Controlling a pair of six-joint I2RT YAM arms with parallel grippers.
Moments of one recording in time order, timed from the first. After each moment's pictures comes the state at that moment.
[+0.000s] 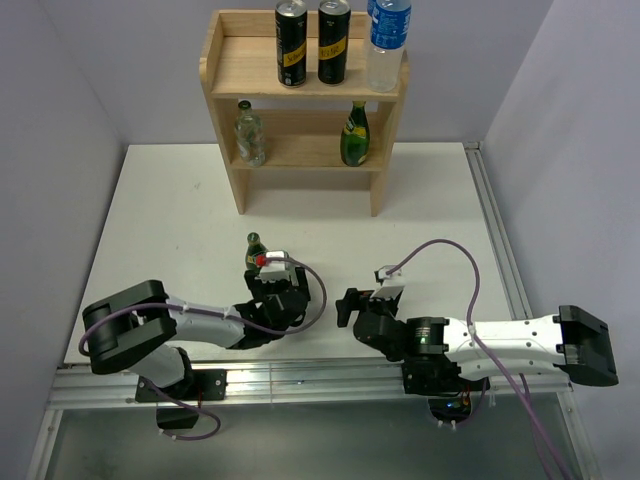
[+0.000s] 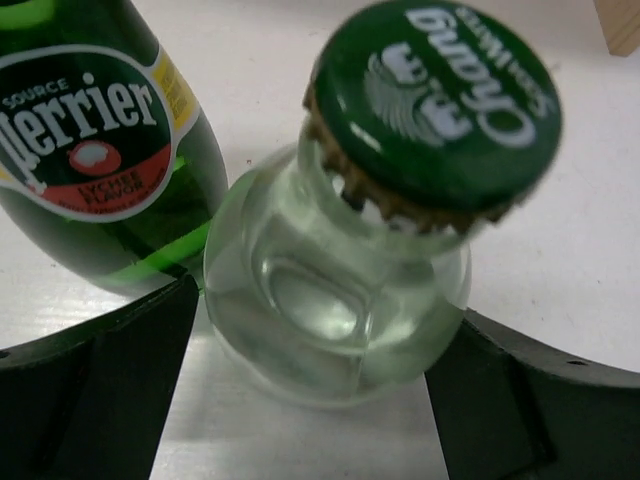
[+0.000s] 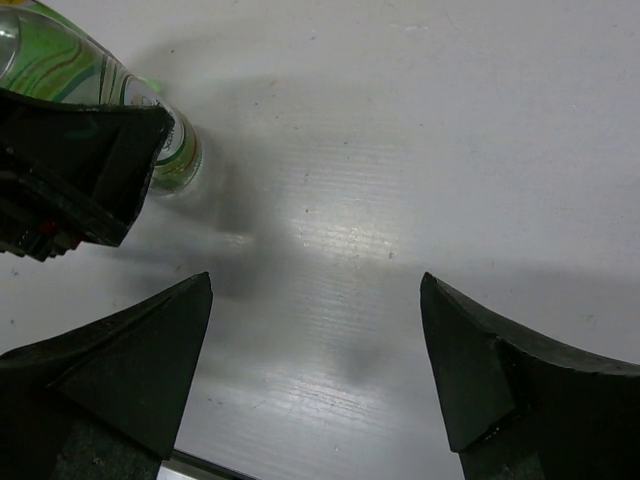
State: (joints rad) left arm -1.18 1.50 0.48 0.40 -1.01 -0.74; right arm 1.35 0.90 0.36 -0.20 0.89 0.99
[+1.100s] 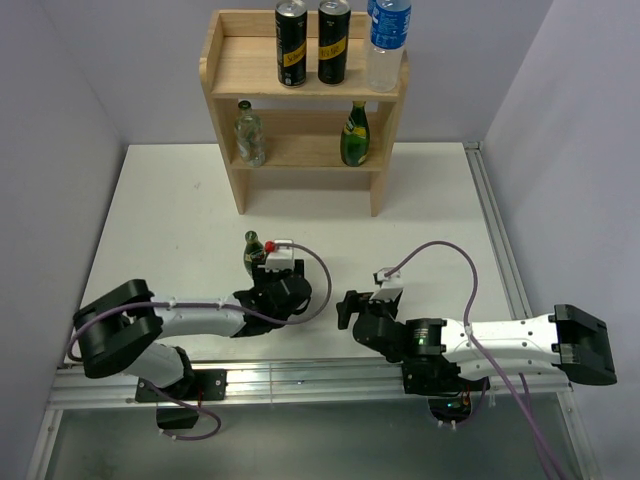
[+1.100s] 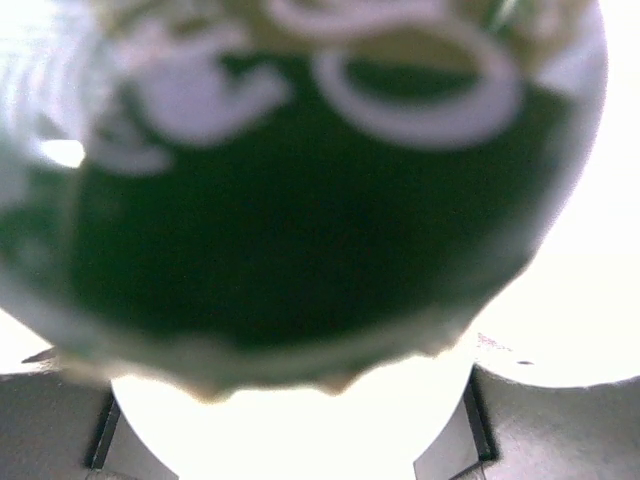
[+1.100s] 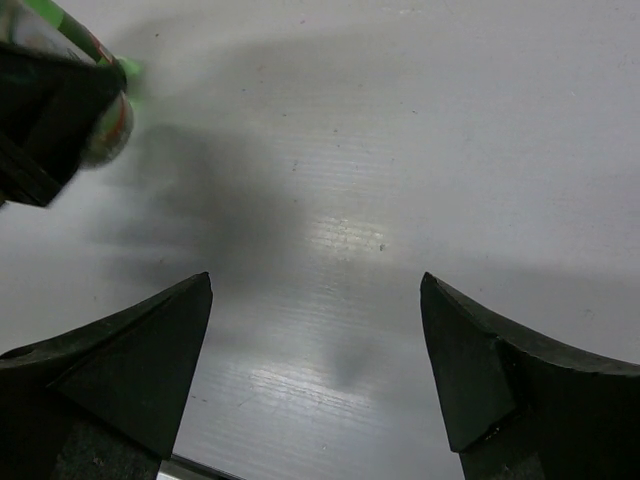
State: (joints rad) left arm -1.12 1.46 0.59 0.15 -0.95 -0.65; right arm 1.35 0.93 0.34 -0.17 0.88 0.99
